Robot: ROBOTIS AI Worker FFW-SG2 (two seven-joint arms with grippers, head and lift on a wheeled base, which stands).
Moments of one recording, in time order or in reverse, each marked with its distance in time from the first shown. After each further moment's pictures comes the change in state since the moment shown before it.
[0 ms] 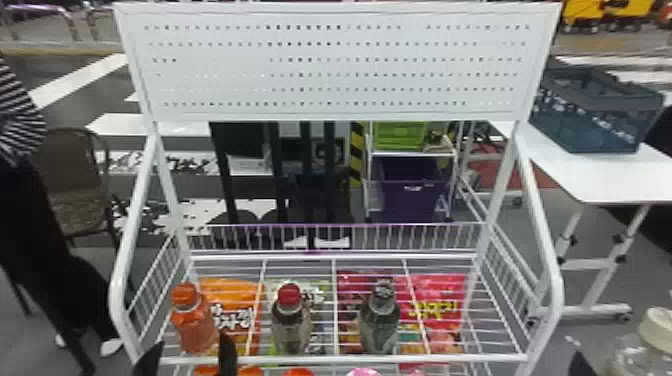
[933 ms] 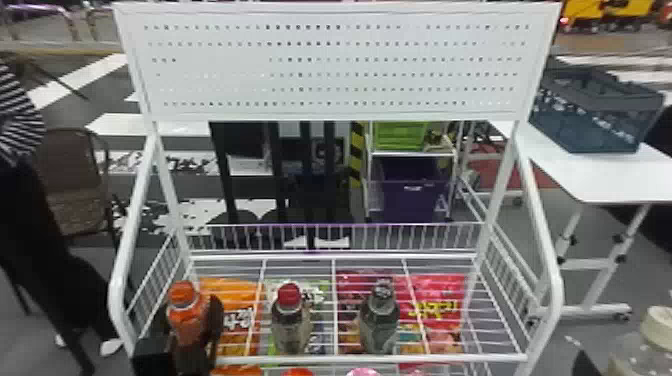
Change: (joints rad) left arm -0.165 0.005 0.016 0.123 0.030 0.065 -0.055; right arm -0.008 0.000 -0.016 -0.005 -0.001 0.026 0.000
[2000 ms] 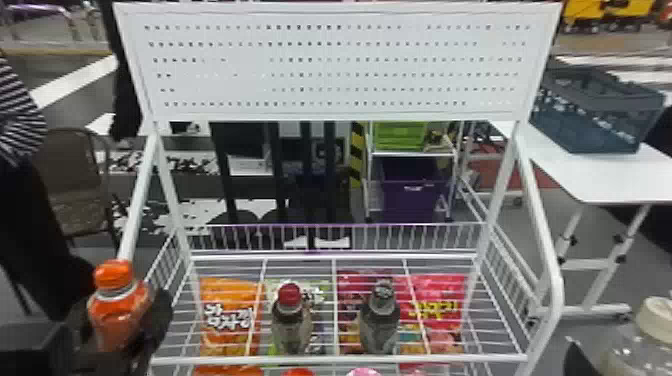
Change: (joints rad) left arm 0.519 0.073 0.288 -1.097 -0.004 0.720 -0.036; right arm 0.017 0.000 0.033 -0.036 0.009 -0.010 0.002
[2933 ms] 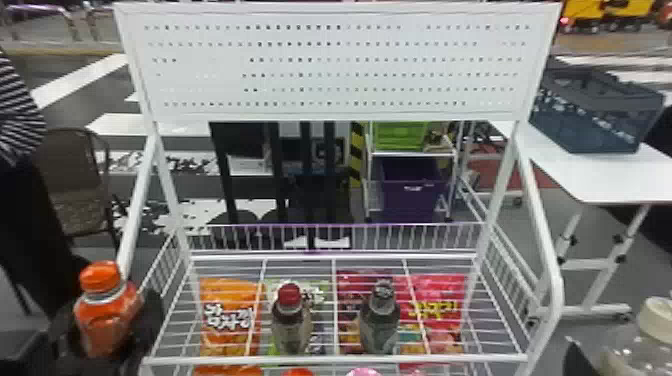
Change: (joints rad) left arm 0.039 -0.013 0.025 -0.031 -0.001 -0.014 -0.005; right arm 0.004 0.000 0.004 -0.001 -0.003 -0.005 0.000
